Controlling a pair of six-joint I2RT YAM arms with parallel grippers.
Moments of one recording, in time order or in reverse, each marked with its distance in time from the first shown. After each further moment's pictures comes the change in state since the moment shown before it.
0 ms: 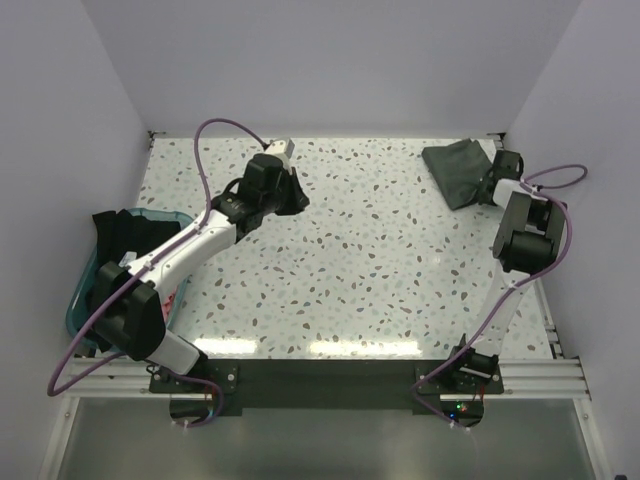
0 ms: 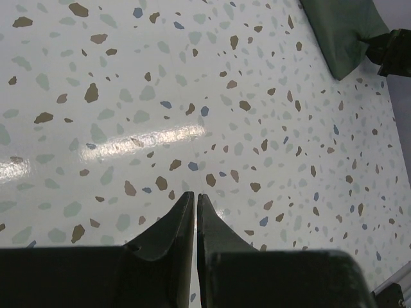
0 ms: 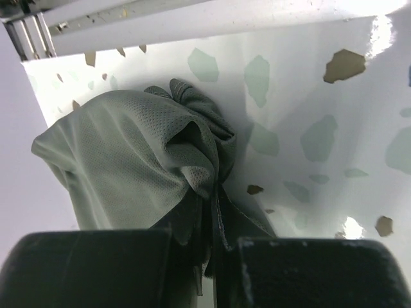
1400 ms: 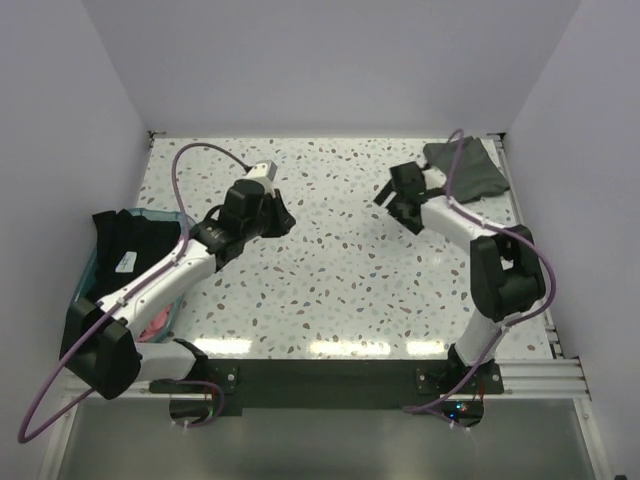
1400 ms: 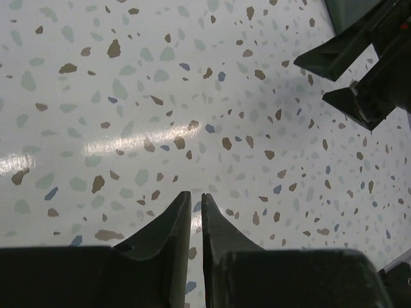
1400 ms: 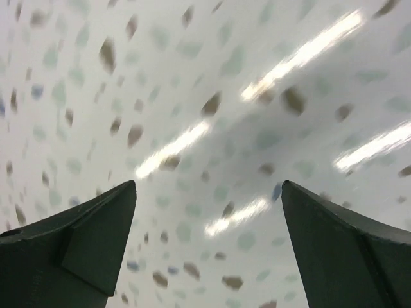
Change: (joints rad) left arm 0.000 -0.209 -0.215 0.014 -0.012 0.003; right arm 0.534 -0.406 -0.301 -0.157 0.063 -0.478
